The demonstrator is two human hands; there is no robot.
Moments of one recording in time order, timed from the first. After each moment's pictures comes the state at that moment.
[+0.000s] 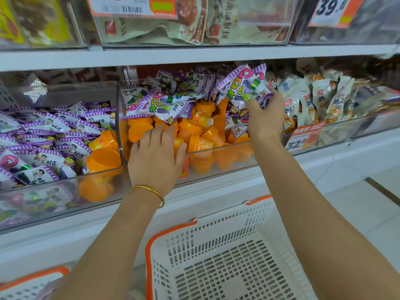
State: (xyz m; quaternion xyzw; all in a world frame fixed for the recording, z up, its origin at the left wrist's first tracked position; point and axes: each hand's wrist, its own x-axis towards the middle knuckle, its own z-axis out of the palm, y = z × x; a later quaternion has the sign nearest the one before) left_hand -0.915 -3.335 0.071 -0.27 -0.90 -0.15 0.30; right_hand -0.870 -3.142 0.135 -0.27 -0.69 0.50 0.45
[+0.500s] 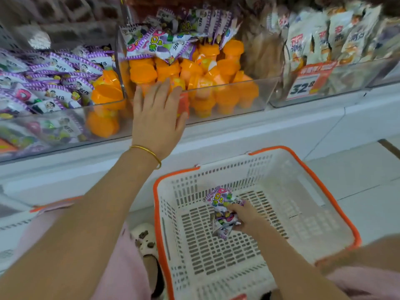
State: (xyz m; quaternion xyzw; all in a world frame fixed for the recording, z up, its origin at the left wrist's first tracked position) left_hand -0.869 -3.357 0.049 -0.33 -0.89 -0.11 0.30; right_hand -0.701 -3.195 -0.132 -0.48 -0.54 0.68 -0.13
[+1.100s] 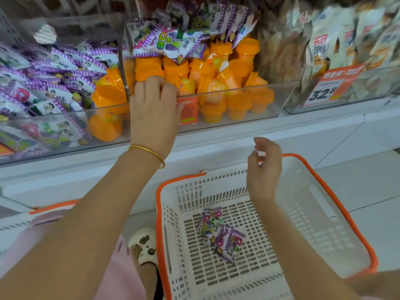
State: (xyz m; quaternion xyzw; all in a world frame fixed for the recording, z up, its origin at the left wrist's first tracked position) left_hand -0.884 -3.357 0.059 -0.28 -0.89 -0.14 0.34; right_hand -0.764 -3.191 -0.037 -0.26 -0.77 0.44 0.38
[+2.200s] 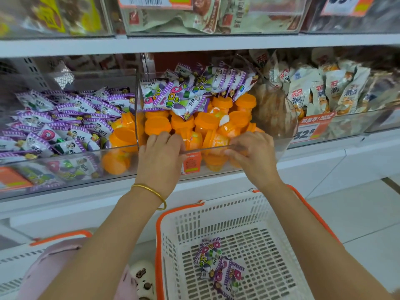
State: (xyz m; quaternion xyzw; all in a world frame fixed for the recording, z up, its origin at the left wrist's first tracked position) left_hand -0.856 -3.367 0.089 -0.28 -0.92 -0.19 0.18; right_hand -0.809 -3.158 0.057 -0.02 -0.92 0.20 0.34
